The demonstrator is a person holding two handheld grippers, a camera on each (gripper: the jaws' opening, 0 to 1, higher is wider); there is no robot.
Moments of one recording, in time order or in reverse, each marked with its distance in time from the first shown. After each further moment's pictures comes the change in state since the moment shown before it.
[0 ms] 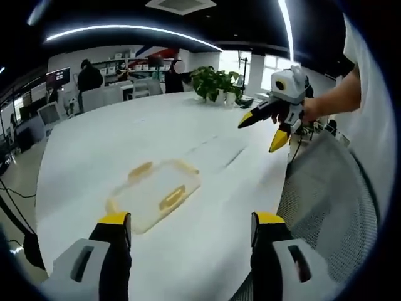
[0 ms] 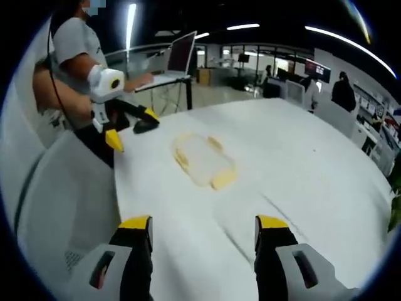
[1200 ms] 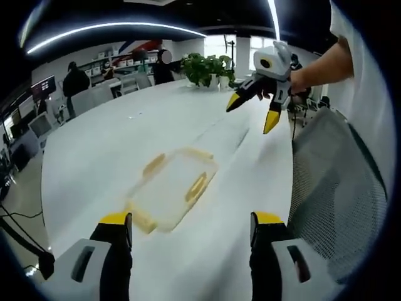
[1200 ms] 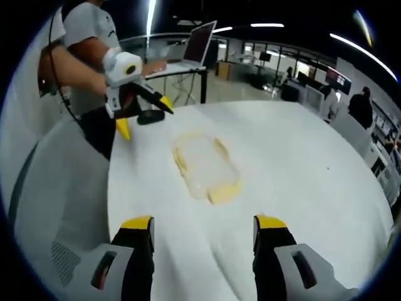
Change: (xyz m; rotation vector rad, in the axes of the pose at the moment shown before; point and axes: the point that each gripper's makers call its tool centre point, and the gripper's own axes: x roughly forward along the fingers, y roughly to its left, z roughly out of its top) left arm 0.002 0.041 -0.011 0.121 0.089 -0.034; right arm 0.037 -0.012 0.019 -0.122 0.056 0.075
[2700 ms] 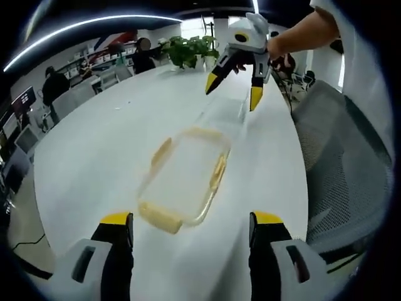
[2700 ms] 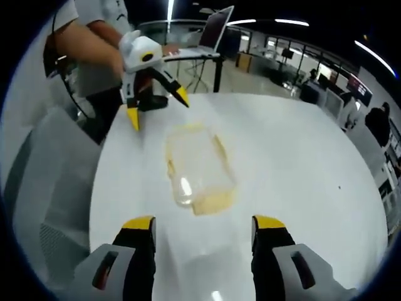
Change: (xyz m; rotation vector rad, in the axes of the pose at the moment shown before) left arm 0.023 0.037 -0.020 0.146 0.117 -0.088; right arm 0.041 -0.026 0.009 -0.120 0.087 0.093
